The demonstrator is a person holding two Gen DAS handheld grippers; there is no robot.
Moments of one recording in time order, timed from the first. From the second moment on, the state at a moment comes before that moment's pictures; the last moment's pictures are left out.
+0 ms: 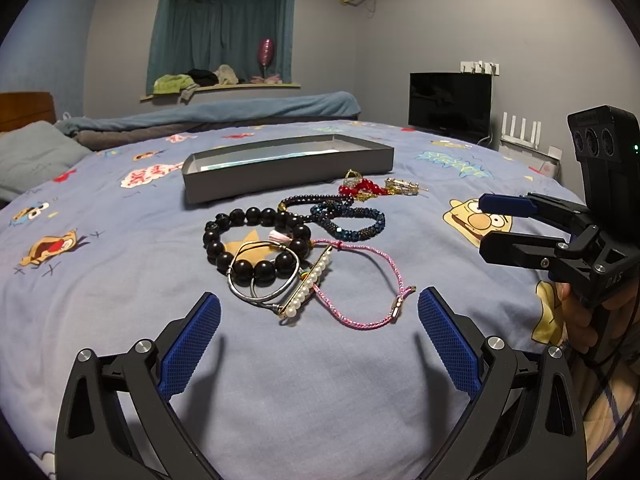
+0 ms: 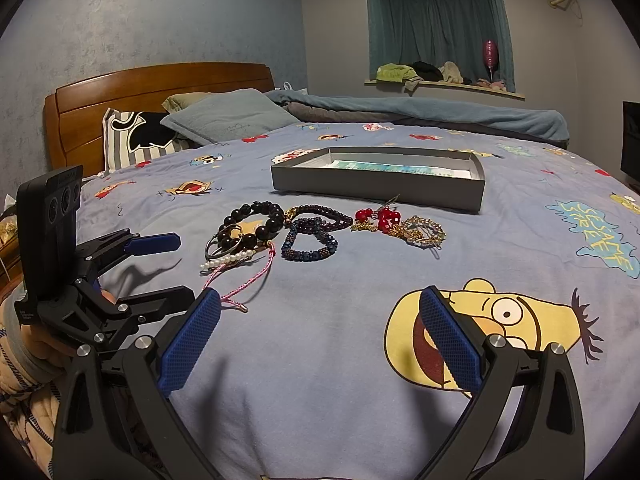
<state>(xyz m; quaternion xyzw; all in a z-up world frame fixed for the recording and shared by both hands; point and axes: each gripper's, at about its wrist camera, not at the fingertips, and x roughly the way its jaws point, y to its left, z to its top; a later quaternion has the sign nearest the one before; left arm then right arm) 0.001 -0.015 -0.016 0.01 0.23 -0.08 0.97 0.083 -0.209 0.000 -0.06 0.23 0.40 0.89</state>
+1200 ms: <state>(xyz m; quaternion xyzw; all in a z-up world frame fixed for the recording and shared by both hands) 0.023 -0.020 -0.010 0.01 0.25 -0.12 0.96 0.100 -0.215 0.003 -0.03 0.23 0.38 0.89</state>
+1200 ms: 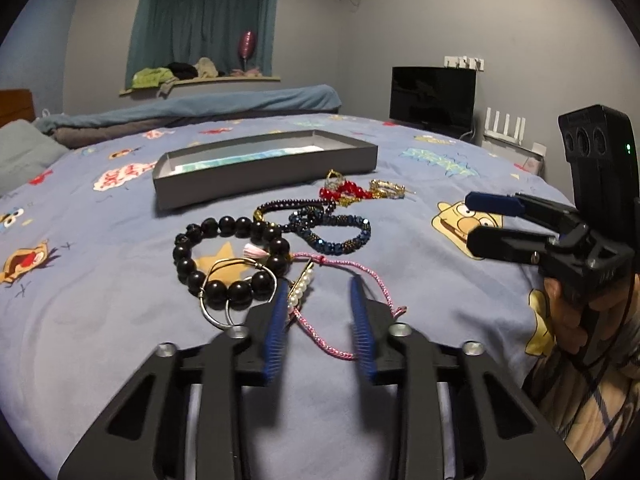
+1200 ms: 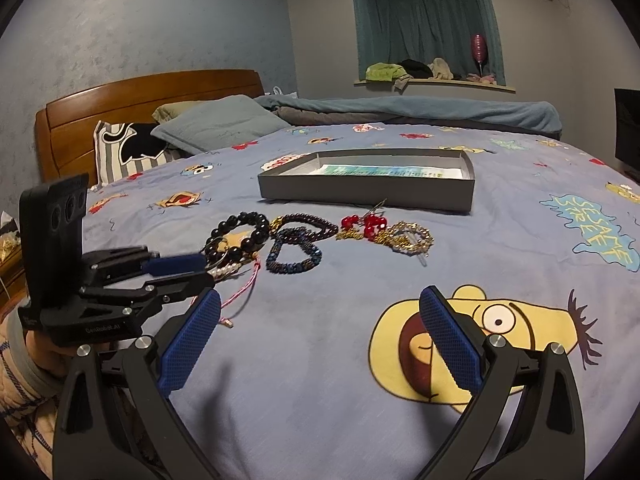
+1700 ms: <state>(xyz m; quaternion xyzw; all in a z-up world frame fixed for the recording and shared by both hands) 0.049 -0.017 -0.016 0.01 0.29 -0.11 0.95 0.137 -0.226 0.012 -0.02 0.24 0.34 0.91</state>
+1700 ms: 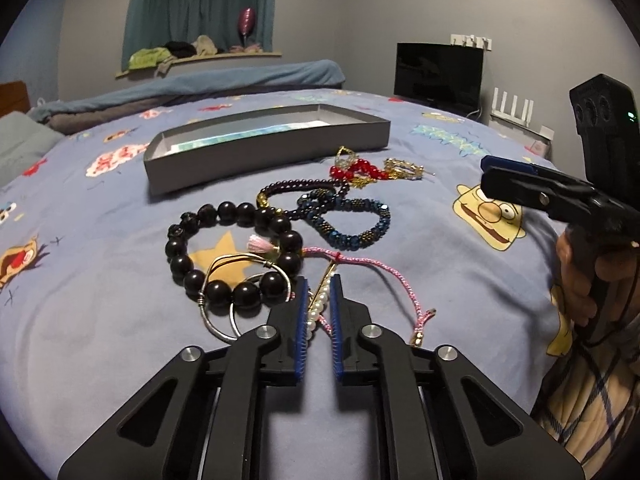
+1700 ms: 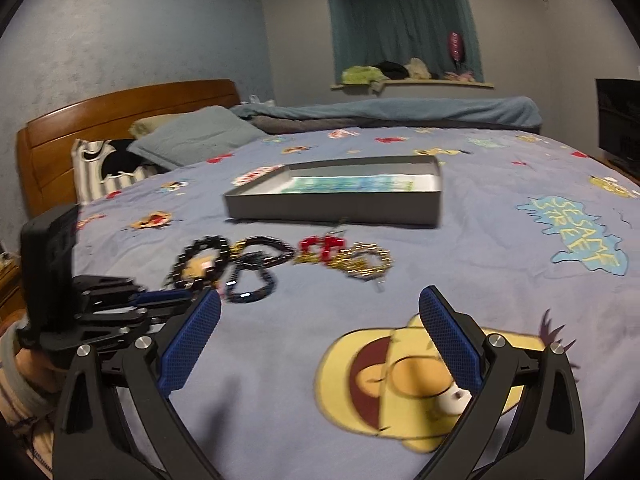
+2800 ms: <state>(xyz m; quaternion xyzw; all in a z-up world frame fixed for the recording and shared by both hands) 0.043 0.005 0.027 -0.03 0.22 -0.11 0.97 0.191 -0.225 0.017 -0.05 0.28 0.31 0.91</state>
